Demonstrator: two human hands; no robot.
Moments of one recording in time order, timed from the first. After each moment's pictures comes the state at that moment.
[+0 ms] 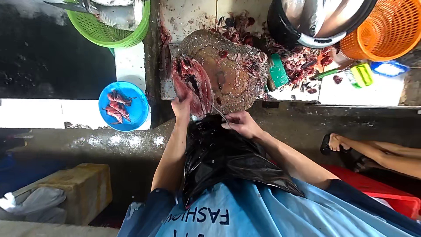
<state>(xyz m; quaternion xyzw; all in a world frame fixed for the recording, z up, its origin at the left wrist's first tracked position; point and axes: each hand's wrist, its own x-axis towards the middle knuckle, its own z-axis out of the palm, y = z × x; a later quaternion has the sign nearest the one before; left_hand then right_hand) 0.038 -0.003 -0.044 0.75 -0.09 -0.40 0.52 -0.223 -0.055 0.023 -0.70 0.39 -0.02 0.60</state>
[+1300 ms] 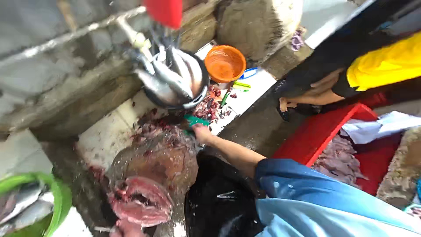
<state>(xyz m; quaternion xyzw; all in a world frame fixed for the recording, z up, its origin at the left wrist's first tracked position) 0.024 -0.042 0.027 0.78 -0.28 -0.24 0.51 -0.339 -0.262 -0.086 -0.66 0.67 -0.03 0.34</state>
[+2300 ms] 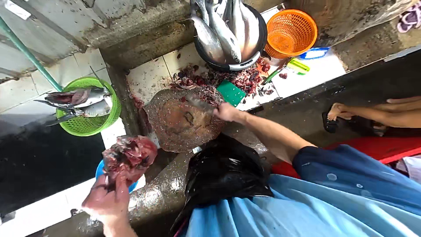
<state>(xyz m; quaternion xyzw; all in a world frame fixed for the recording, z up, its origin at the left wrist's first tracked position) 0.112 0.064 0.170 0.77 -0.56 0.06 0.29 -0.273 -0.204 -0.012 -0.73 0.55 0.09 0.40</state>
